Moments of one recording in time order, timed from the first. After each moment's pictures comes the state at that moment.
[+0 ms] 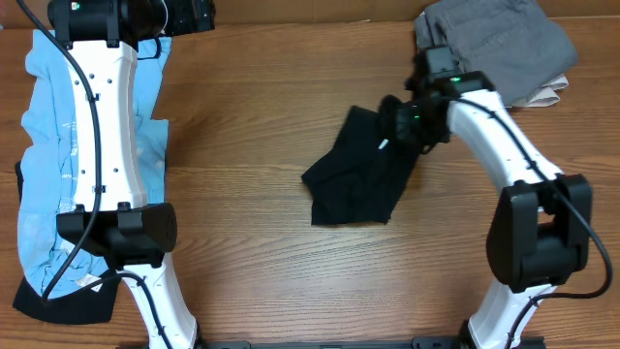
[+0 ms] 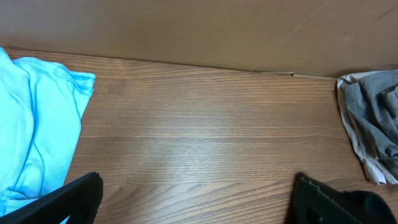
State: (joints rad) left arm 0.03 2.15 2.56 -1.23 0.22 -0.15; right arm 0.16 1.97 1.56 -0.95 -0.10 0.22
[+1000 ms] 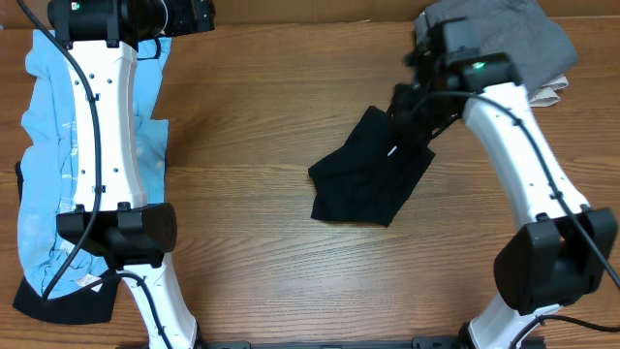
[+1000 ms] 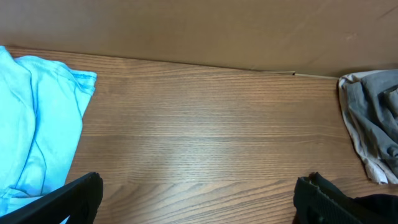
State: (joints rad) left arm 0.03 2.15 2.56 -1.24 0.21 -0.15; right arm 0.21 1.86 1.69 -1.06 -0.30 0.26
